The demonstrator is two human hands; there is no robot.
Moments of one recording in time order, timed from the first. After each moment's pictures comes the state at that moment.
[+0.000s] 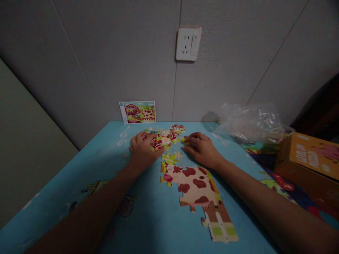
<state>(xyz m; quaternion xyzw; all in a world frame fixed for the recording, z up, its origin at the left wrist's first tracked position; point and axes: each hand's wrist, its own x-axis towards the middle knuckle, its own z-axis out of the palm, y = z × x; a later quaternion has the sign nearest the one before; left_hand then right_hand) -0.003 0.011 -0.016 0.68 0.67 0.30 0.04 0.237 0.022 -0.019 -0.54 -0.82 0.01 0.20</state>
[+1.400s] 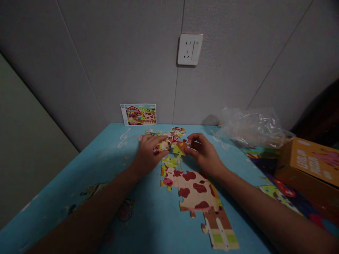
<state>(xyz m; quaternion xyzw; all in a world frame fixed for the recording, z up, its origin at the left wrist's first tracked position) -0.005 0.015 -0.015 0.79 0.44 0.42 0.08 0.219 0.013 -0.023 -0.42 -0.68 0.32 0.50</state>
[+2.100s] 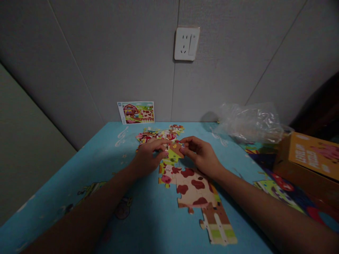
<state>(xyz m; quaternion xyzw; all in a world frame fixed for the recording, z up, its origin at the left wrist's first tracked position) -0.002 0.006 -0.012 0.81 0.38 0.39 0.19 0.210 -0.003 -0.015 -0.43 -0.68 0.35 0.48</state>
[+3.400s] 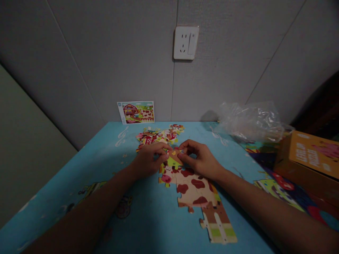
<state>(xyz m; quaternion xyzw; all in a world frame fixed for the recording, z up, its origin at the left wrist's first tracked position) -0.002 0.002 -0.010 0.84 0.36 0.36 0.21 0.212 -0.010 -0.012 -0.43 -0.74 0.33 0.39</state>
